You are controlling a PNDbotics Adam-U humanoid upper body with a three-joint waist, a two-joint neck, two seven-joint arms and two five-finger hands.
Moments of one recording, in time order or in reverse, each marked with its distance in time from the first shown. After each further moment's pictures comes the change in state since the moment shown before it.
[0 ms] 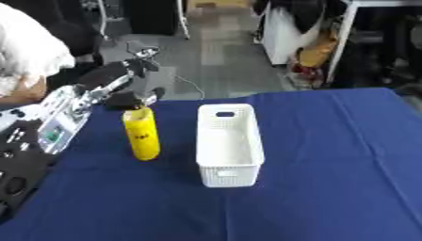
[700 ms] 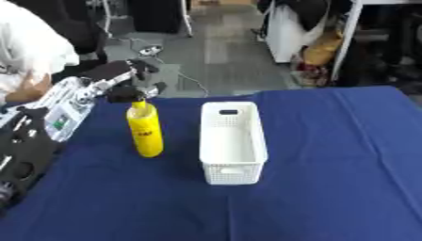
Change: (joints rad) left arm -0.032 0.007 0.001 0.071 0.018 0.028 -0.105; right arm 0.001 -0.001 0.000 0.000 -0.002 0.003 0.004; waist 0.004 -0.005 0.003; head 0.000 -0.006
